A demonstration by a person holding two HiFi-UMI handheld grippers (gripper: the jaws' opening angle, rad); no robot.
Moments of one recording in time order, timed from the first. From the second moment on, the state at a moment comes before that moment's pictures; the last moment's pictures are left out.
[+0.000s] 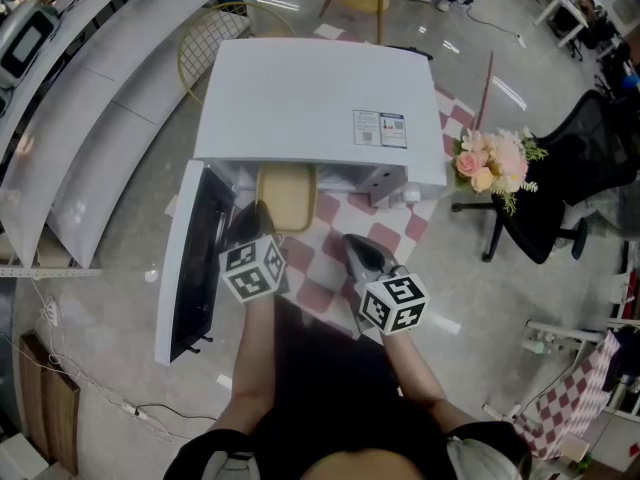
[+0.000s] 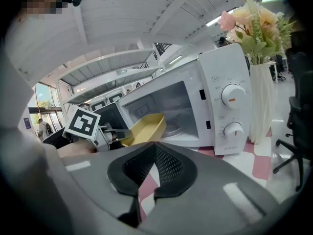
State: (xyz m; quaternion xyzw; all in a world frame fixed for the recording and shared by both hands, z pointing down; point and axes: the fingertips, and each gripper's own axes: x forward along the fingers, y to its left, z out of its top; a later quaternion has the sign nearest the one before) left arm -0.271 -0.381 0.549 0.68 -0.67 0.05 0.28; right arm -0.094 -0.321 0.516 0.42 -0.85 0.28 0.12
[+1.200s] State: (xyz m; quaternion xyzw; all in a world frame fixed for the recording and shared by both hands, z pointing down) left arm -0.247 -0.295 0.540 0.66 -0.69 0.04 0.28; right arm -0.055 -0.279 0.519 0.39 -0.87 0.27 0.12
